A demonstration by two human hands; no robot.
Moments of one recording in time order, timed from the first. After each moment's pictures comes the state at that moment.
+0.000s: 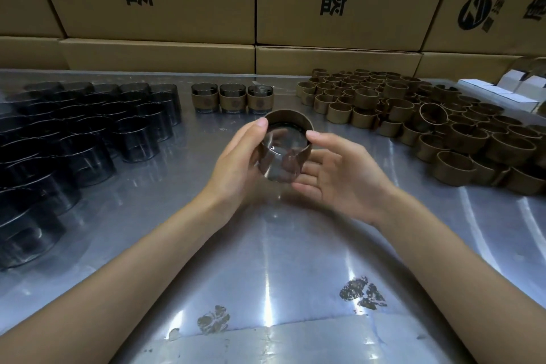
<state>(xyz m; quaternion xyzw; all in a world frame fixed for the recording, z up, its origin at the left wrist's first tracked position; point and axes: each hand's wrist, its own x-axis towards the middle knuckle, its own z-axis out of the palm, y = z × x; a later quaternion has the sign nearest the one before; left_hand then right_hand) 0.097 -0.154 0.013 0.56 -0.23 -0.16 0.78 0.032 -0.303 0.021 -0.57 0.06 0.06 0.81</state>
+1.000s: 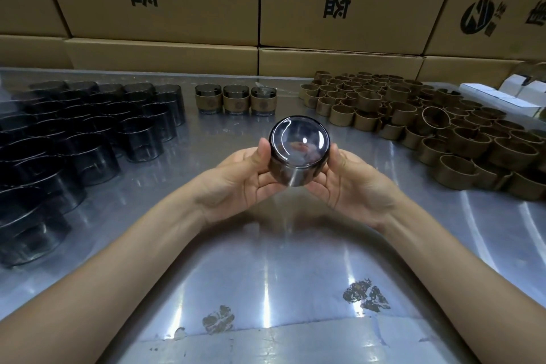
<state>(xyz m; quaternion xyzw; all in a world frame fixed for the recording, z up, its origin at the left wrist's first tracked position) 0.108 -0.129 0.013 0.46 -0.31 -0.40 0.73 0.026 -0.308 0.018 -0.50 -0.12 0.08 0.85</state>
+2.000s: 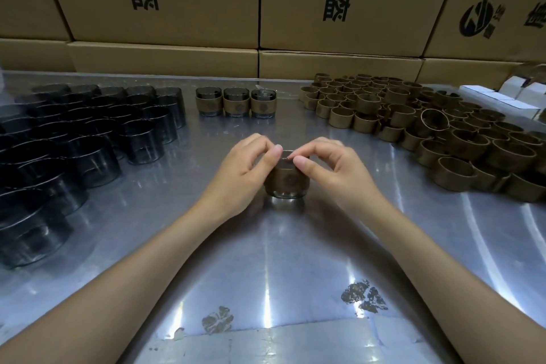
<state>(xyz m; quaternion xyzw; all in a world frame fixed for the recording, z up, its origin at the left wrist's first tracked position) 0.111 -0.142 0.003 0.77 -0.41 0.08 0.48 0.036 -0.302 0.011 -0.86 -0.08 -0.25 0.45</state>
